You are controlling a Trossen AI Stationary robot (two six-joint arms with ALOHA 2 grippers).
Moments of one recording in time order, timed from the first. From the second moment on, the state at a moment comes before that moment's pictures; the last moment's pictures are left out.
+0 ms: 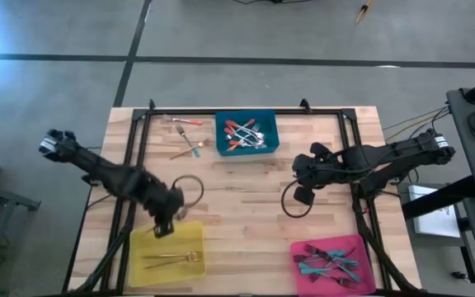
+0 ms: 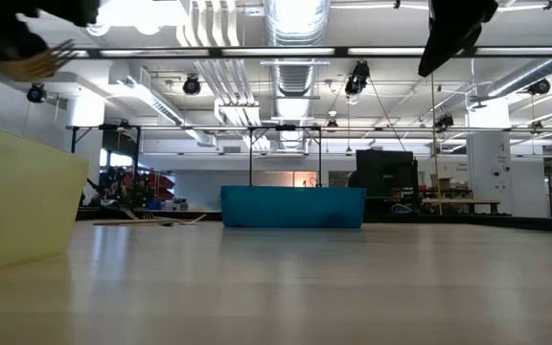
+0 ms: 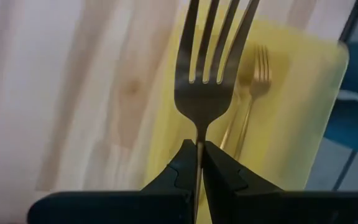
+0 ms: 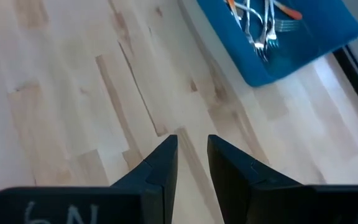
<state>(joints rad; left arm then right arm) -0.44 1.21 0.99 -1.03 0.15 -0.83 0.22 1.26 1.21 -1.06 0.37 0.51</state>
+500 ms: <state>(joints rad) -0.61 1.34 0.98 -0.80 0.23 -0.94 0.22 1.26 1.03 -1.06 0.36 0.63</state>
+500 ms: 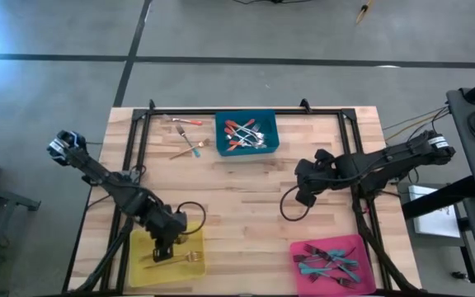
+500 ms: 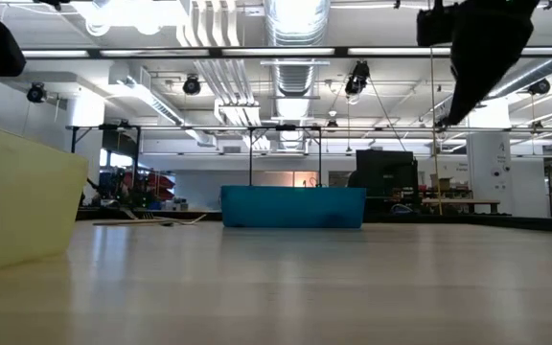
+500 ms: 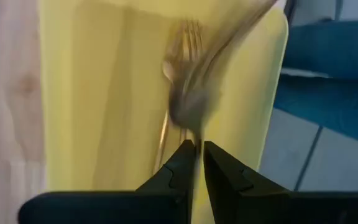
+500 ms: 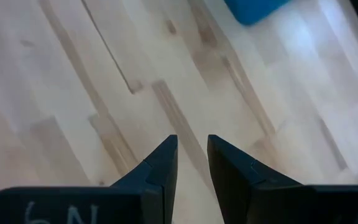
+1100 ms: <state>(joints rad) -0.45 1.33 1.02 -0.85 0.00 -0.92 0.22 1.26 1.07 -1.06 0.34 0.61</state>
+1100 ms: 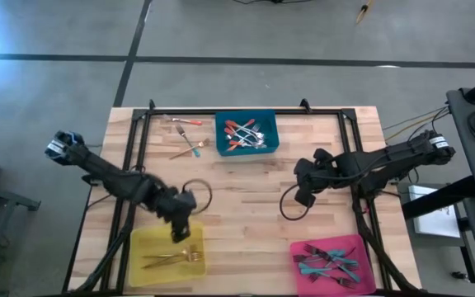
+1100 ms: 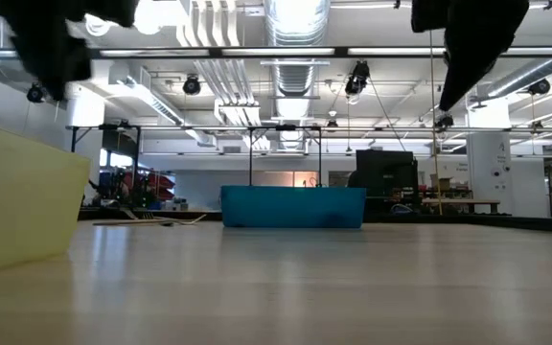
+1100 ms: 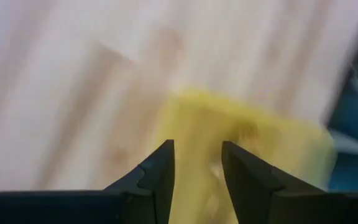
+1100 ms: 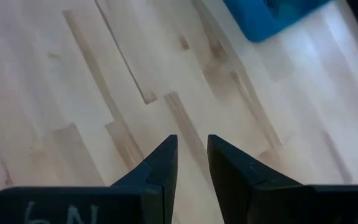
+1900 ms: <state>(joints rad) 0.57 1.63 1.02 -0.87 0.02 -0.22 0.22 1.26 1.09 -1.07 0.37 0.29</state>
